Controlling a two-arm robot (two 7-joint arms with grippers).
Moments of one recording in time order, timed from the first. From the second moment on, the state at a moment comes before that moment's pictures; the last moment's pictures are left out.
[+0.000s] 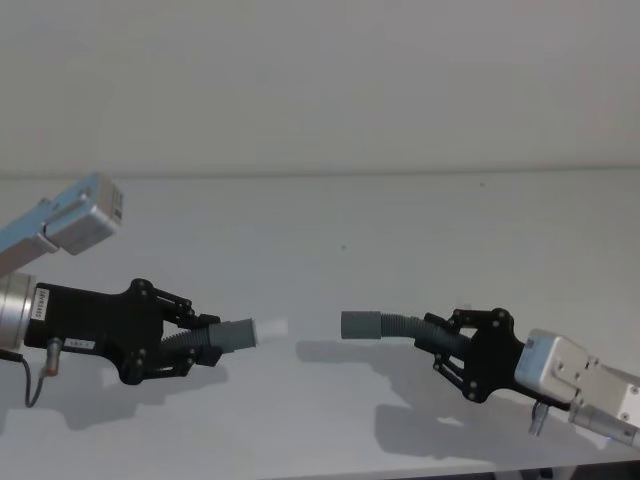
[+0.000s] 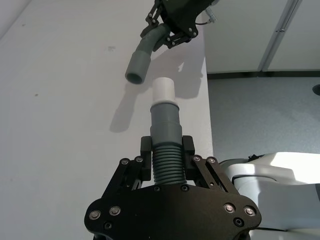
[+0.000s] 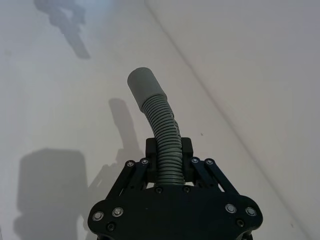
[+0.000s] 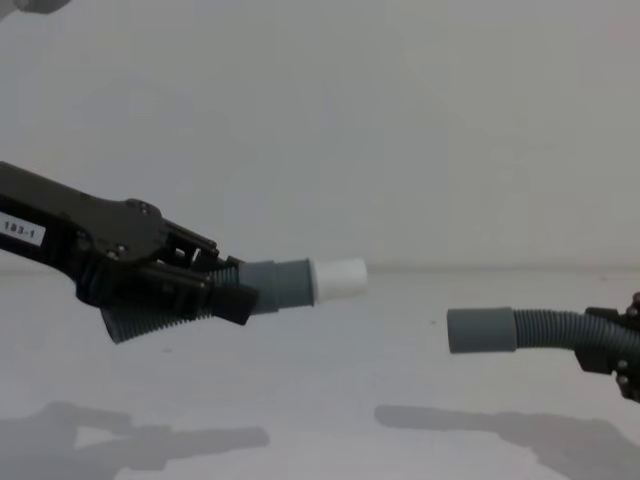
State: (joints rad) left arm -0.64 0.75 0.64 -1.55 -0.50 0.23 -1.12; right arm 0.13 0.67 -0.33 -1.56 -0.01 -0.38 0.54
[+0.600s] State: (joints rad) left arm -0.67 0.70 0.67 -1.46 -0.51 0.19 -1.14; right arm 0.10 0.69 -0.33 -1.60 0.07 -0.37 0.58
